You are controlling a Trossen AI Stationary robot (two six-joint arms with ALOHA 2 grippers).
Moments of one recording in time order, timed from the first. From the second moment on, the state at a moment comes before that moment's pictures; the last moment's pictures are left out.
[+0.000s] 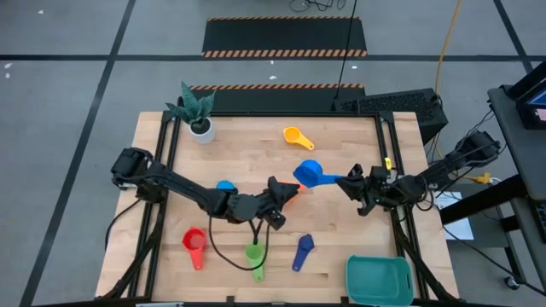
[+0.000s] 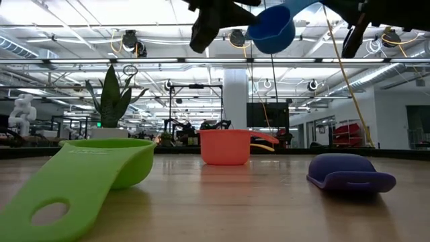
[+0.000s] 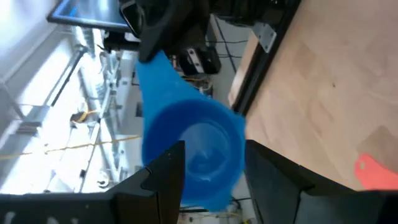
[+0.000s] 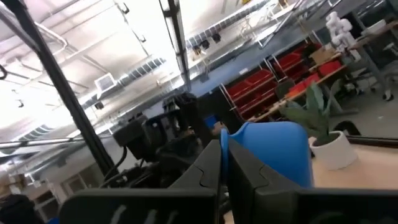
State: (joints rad) left arm -0.31 1.77 1.13 0.51 -0.71 1.36; right arm 0.46 1.03 0.11 1.38 0.65 0.34
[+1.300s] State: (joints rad) left arm -0.20 1.78 1.13 0.32 -0.53 1.25; right arm 0.42 1.08 0.11 1.38 0.60 0.46
